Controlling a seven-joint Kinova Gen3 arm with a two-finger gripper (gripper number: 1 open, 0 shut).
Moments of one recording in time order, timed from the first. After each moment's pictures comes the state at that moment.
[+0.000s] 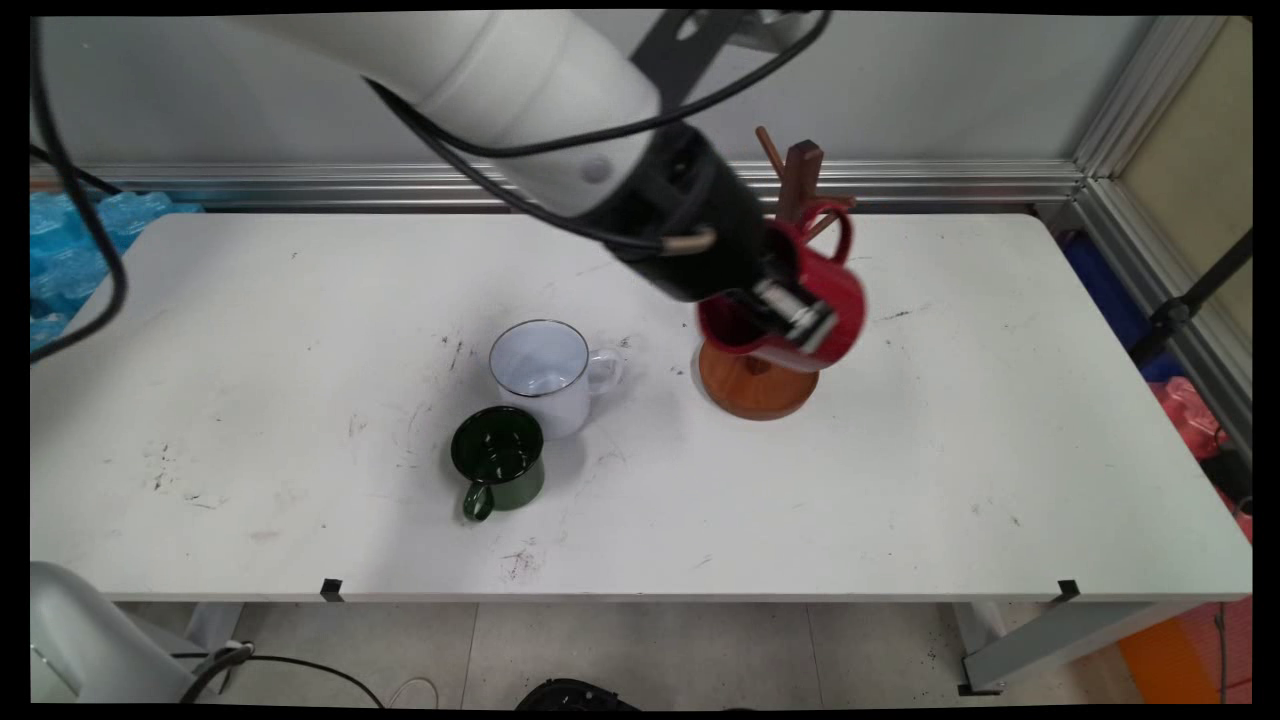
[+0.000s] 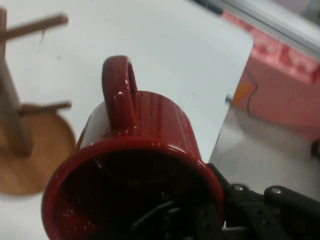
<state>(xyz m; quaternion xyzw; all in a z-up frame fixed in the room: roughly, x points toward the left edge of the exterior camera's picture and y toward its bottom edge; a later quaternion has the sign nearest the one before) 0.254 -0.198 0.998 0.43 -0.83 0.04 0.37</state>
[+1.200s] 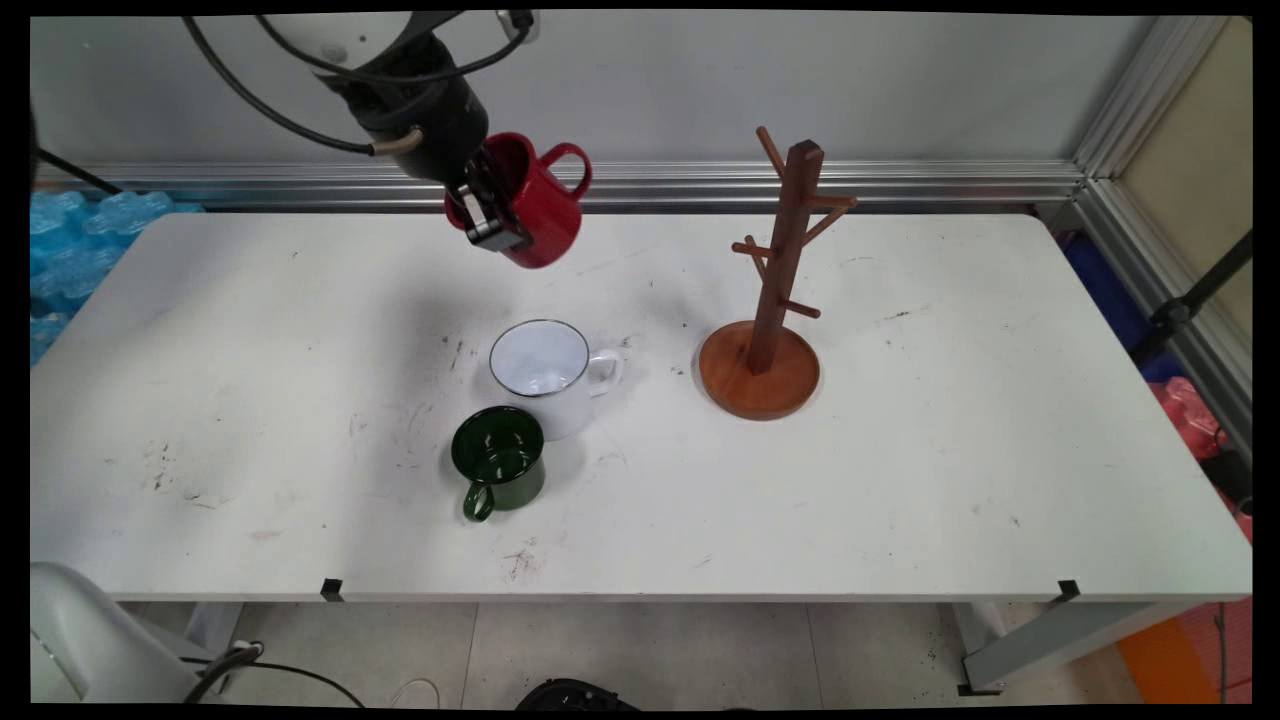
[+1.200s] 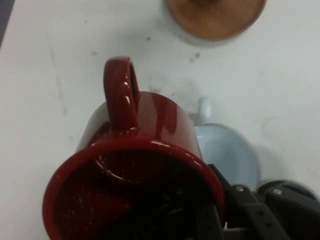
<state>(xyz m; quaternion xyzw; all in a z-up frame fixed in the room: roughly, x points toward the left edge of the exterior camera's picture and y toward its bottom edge) 0.416 -0.259 1.010 0.33 -0.93 0.12 0.14</state>
